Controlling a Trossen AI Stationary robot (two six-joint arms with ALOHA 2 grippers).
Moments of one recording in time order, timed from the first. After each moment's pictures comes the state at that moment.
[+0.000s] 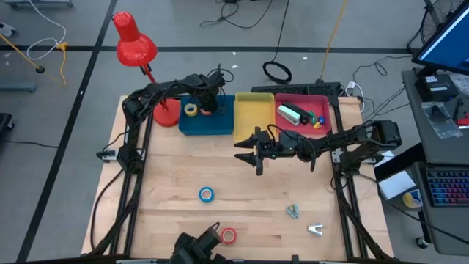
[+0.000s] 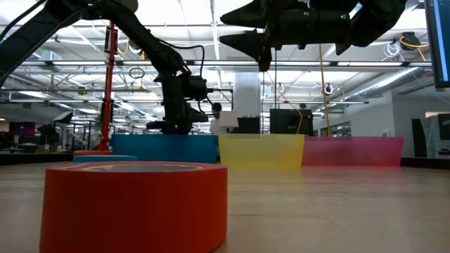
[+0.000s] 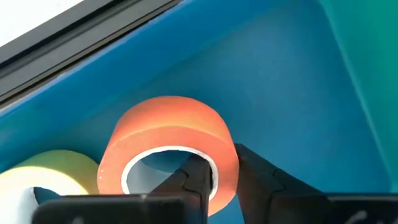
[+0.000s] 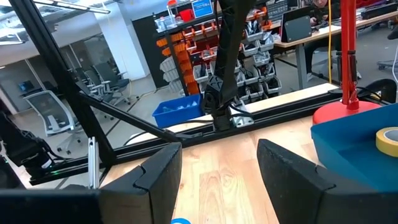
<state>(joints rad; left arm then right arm) 0.73 2.07 1.55 -0.84 0.04 -0.37 -0.02 1.53 0.73 0.81 -0.05 0.30</state>
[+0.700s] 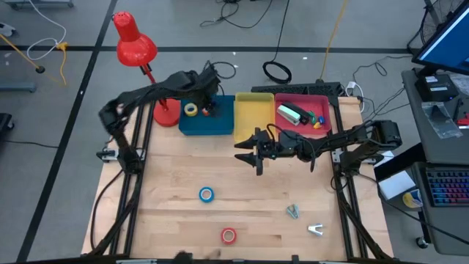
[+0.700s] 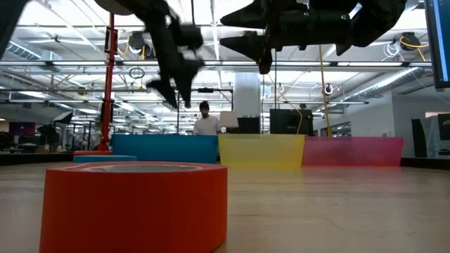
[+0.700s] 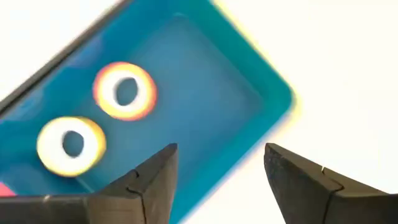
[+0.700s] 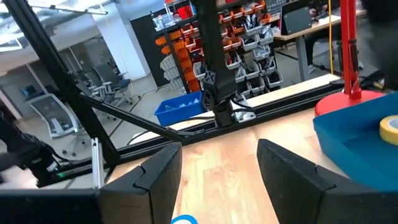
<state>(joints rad) 0.59 1.74 1.55 -1.00 0.05 -0.28 -0.02 1.53 0.73 0.80 -0.05 0.35</state>
